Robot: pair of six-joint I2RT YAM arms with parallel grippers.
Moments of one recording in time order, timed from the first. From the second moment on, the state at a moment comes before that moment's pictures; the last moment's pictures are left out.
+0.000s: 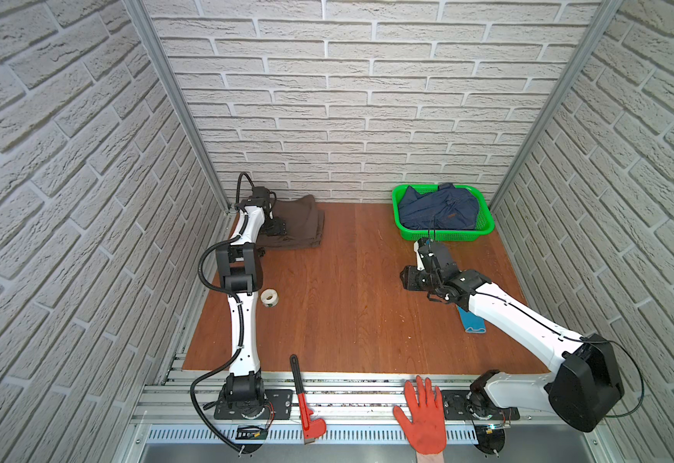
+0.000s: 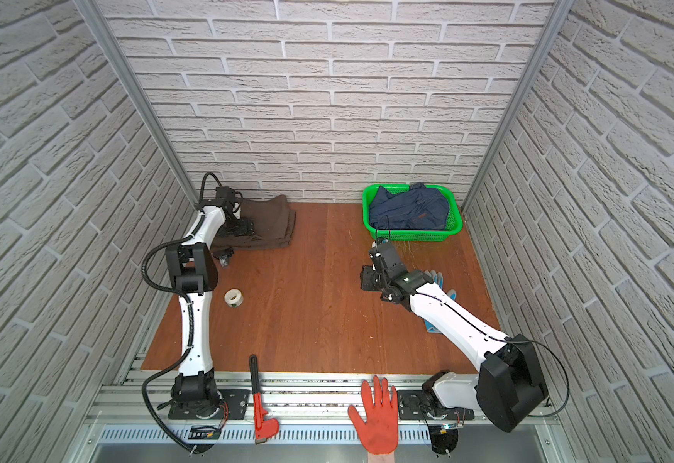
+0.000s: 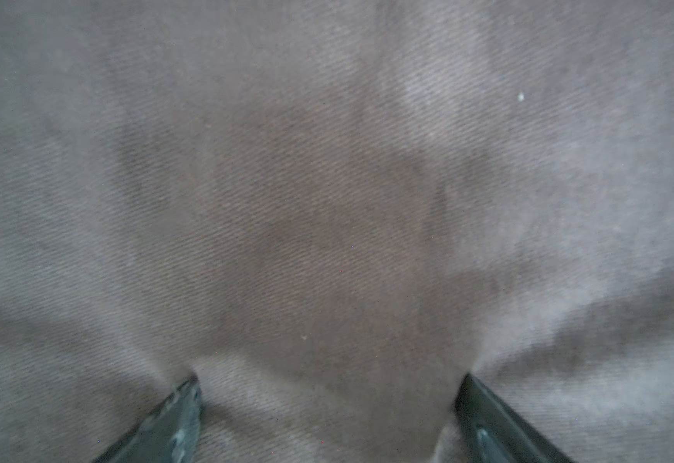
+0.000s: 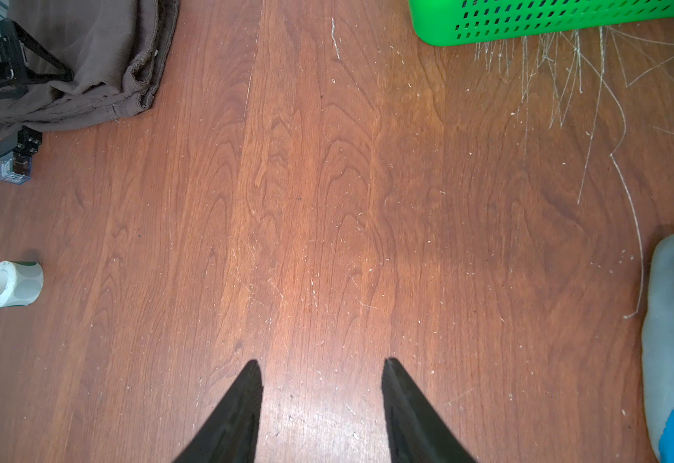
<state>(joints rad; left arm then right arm) 0.05 2.56 2.37 -0.99 -0.05 -0.03 0.47 1.30 0.96 -0.53 0.09 0.52</state>
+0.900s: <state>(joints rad) -0.23 1.56 1.50 -0.52 -0.07 -0.10 0.48 1.28 1.00 -0.57 0.25 0.45</state>
